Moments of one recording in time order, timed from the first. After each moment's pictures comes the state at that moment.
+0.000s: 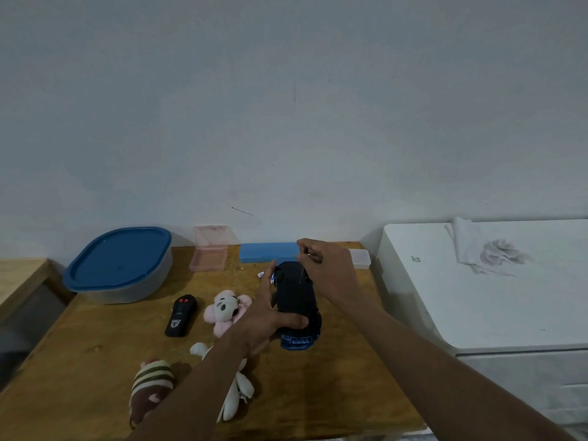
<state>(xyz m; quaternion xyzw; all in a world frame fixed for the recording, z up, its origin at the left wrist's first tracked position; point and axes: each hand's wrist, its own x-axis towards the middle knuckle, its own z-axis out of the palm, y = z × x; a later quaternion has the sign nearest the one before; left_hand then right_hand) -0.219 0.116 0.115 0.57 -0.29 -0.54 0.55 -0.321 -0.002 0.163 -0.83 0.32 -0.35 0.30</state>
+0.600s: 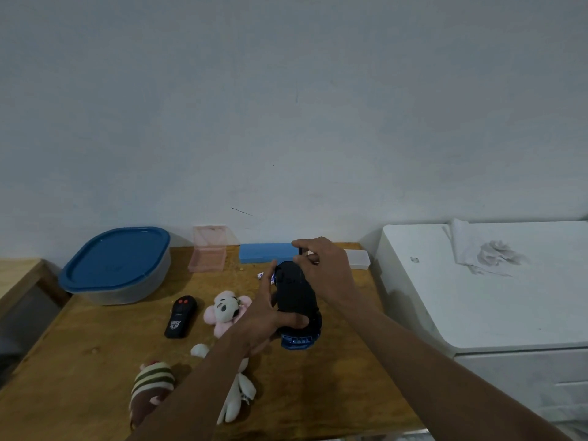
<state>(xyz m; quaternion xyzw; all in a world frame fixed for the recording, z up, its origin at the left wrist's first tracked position) -0.211 0.116 0.110 0.56 -0.29 -0.55 0.55 -0.312 0.008 0.168 -0.83 0.32 -0.35 0.30</state>
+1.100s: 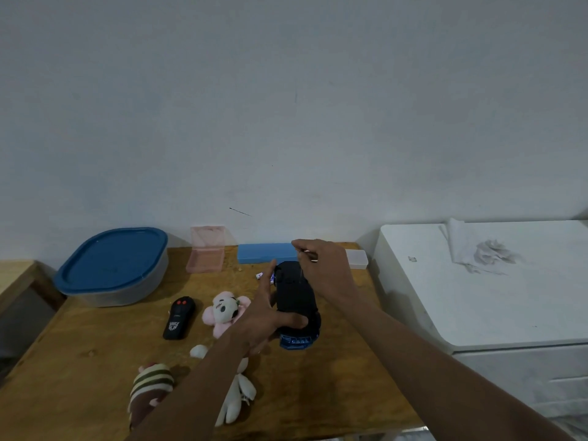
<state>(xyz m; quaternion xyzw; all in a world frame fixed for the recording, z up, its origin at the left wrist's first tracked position) -0.208 0.117 0.112 0.55 -0.29 -0.56 0.56 -0.308 0.009 0.170 -0.84 0.32 -0.34 0.27</state>
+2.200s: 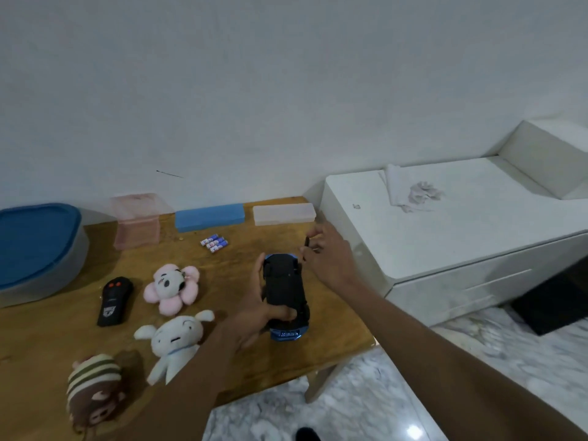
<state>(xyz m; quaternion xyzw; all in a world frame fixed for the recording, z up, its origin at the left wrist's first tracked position) -0.264 0.106 0.063 0.52 -0.30 -0.62 0.50 -0.396 0.004 0.128 -0.73 0.51 -0.29 0.36</state>
